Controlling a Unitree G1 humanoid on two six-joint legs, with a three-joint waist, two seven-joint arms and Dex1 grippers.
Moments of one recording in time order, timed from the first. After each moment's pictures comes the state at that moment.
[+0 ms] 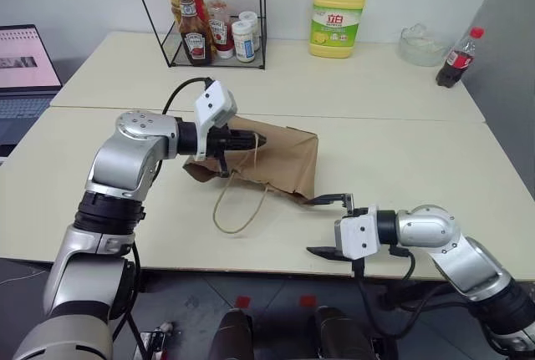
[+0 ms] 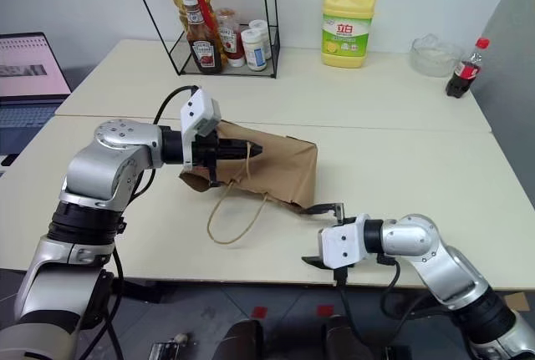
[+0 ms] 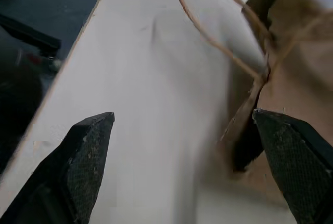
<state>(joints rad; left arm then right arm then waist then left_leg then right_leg) -0.82 0.64 -0.12 0.13 -0.30 0.58 -1.13 -0.30 -0.68 0.38 -0.27 -0.15 -0.30 0.84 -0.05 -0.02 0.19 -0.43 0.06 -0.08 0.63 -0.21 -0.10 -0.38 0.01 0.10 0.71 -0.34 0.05</state>
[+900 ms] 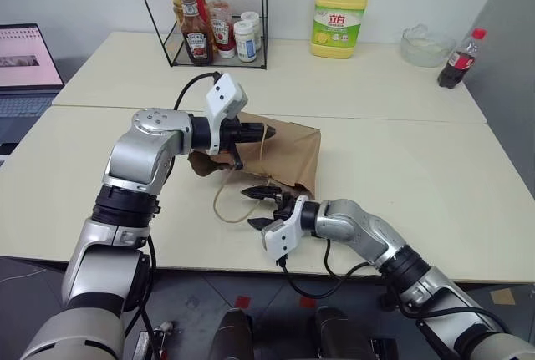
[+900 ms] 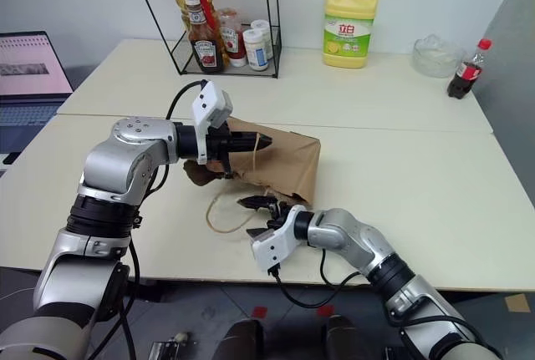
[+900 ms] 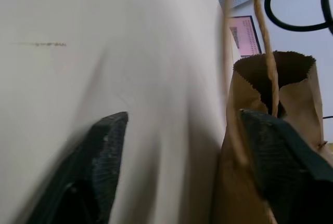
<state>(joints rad) -0.86 0.59 -0.12 0.17 -0.29 0.58 -1.06 -0.57 -0.29 0.57 0.26 -0.67 -0.55 0.46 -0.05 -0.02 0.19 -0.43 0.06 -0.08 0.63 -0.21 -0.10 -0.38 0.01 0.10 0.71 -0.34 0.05</state>
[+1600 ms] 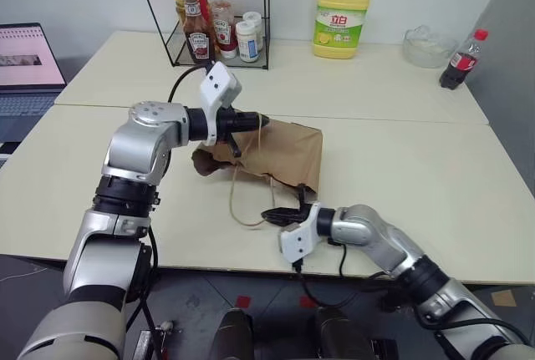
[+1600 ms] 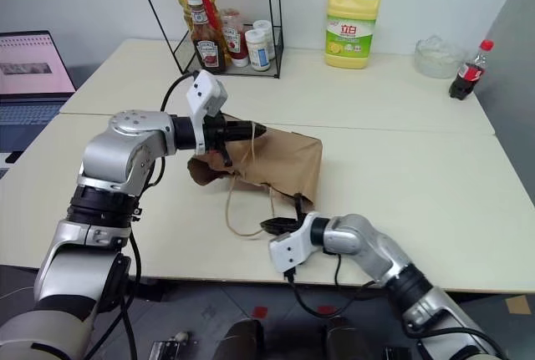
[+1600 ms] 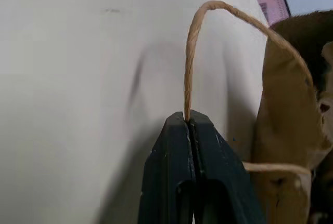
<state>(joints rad) -0.94 0.58 -0.09 0.30 -0.29 0.56 -1.01 -0.47 -0.44 0.55 0.12 -0.53 -0.47 0.61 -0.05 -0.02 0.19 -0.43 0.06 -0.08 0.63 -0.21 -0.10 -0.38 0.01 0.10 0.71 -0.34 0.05</state>
